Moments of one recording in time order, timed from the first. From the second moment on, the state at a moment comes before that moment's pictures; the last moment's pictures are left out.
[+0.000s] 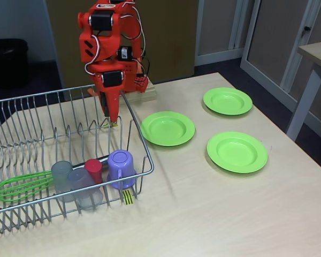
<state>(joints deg) 20.6 93.9 85.2 84.7 -37.9</state>
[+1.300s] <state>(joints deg) -16.4 90.2 125.9 49.5 10.4</state>
